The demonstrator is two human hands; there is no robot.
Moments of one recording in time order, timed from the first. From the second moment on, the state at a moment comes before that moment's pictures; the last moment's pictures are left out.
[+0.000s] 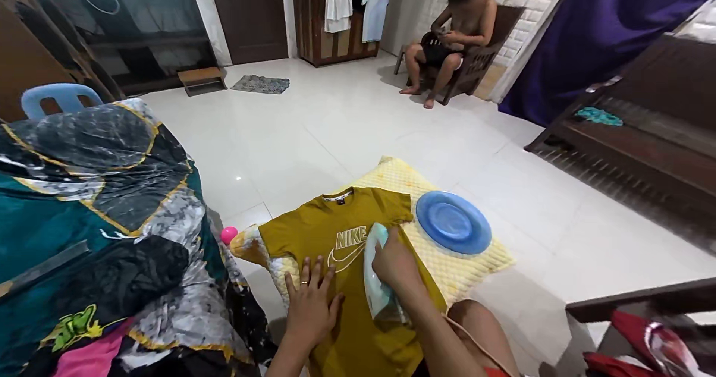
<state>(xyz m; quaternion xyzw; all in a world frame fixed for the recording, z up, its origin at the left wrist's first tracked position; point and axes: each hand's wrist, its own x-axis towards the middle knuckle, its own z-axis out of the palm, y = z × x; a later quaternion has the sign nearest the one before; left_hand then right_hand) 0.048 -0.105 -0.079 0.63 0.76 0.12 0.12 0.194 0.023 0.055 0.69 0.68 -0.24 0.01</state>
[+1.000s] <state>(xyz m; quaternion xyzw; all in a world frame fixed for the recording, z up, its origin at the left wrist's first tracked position) 0.012 -0.101 -0.075 0.58 0.79 0.17 0.14 0.222 0.036 0.058 0.68 0.70 -0.22 0.04</state>
